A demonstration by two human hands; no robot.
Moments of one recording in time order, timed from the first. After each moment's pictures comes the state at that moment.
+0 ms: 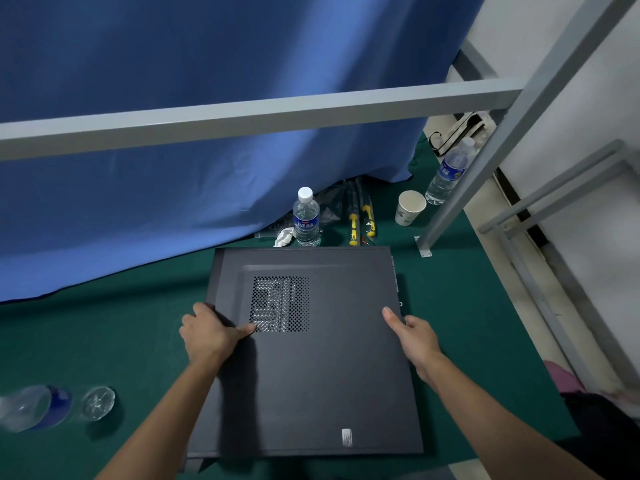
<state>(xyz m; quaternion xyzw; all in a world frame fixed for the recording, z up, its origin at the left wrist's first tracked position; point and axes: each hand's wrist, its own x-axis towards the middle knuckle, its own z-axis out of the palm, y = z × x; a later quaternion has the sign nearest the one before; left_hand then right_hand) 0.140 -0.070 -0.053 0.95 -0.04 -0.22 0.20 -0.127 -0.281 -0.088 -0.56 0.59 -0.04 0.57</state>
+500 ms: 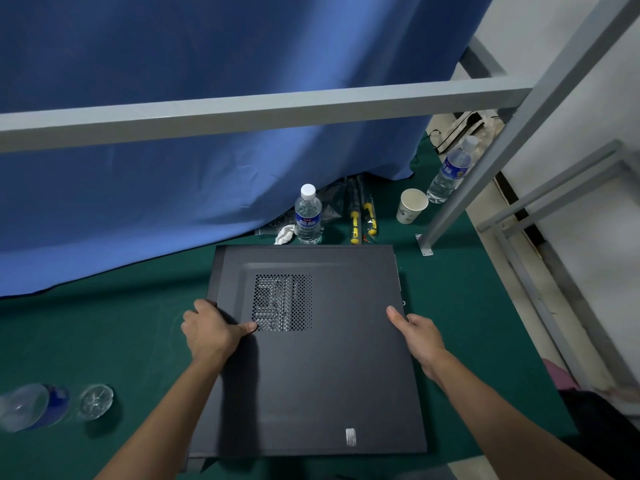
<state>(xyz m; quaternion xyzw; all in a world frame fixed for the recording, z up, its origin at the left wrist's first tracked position) 0.142 -0.069 -0.055 0.95 -0.05 -0.22 0.21 -0.127 -0.286 -0.087 -0.55 0.58 -0.03 0.60</state>
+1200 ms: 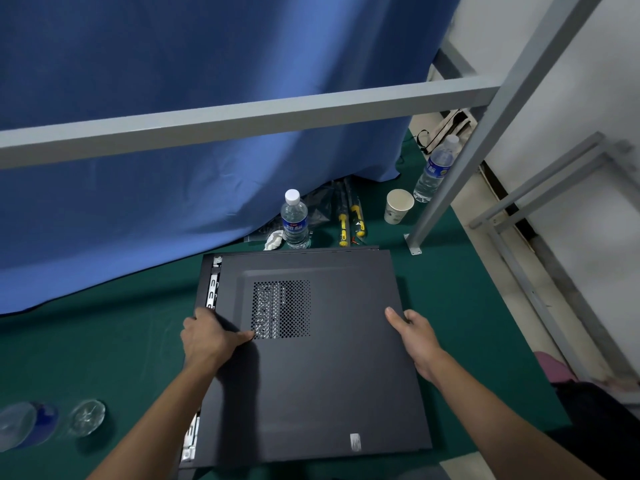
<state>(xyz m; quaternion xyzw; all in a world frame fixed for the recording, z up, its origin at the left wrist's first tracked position) 0.139 -0.079 -0.061 0.95 -0.07 -0.24 0.17 -0.135 -0.287 -0.080 -0.52 0.57 -0.10 0.63</state>
